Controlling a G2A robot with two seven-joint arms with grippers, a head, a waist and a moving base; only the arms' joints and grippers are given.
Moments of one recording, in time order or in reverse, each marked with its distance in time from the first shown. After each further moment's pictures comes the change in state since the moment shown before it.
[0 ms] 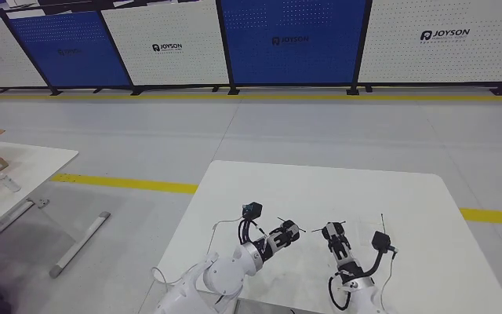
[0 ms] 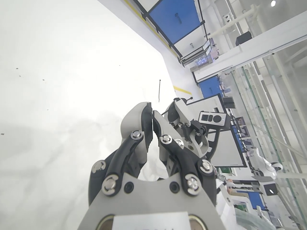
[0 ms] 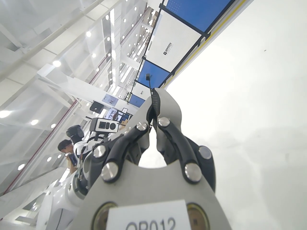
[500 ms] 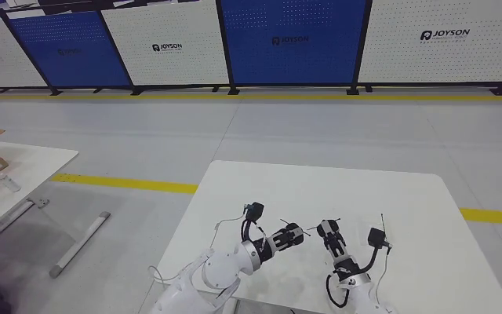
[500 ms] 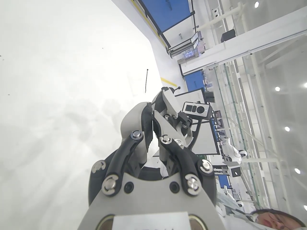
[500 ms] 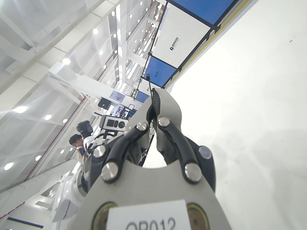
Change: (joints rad) left arm -0.006 0.001 -0.032 0.012 -0.156 -0.049 -0.112; right arm 0.039 -0.002 -0.018 0.038 0.060 -0.058 0.043
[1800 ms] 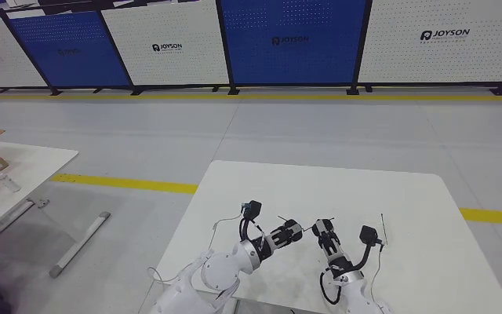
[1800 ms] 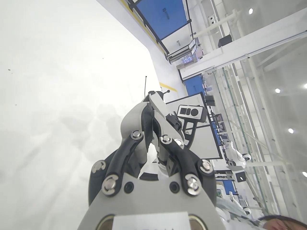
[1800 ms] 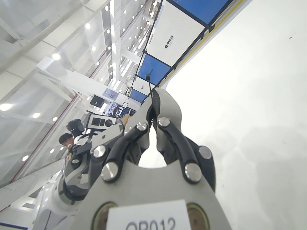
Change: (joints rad) left arm 0.013 -0.005 -0.011 -0.013 0.021 -0.021 0.033; right arm 0.041 -0.002 -0.051 0.041 -0.029 0.030 -0.032
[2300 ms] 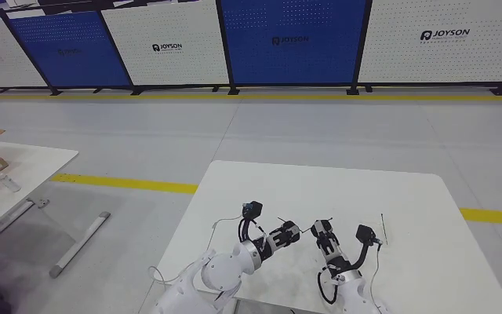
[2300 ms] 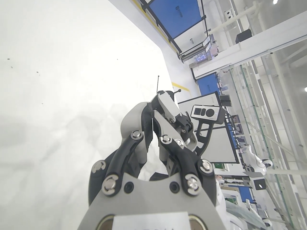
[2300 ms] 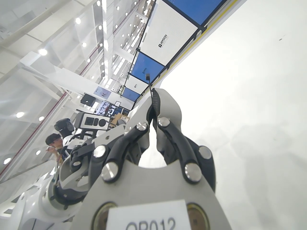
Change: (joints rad) left arm -0.008 0.000 0.014 -0.008 0.090 0.082 0.011; right arm 0.008 0.003 -0.021 -0.011 -0.046 0.081 -0.012
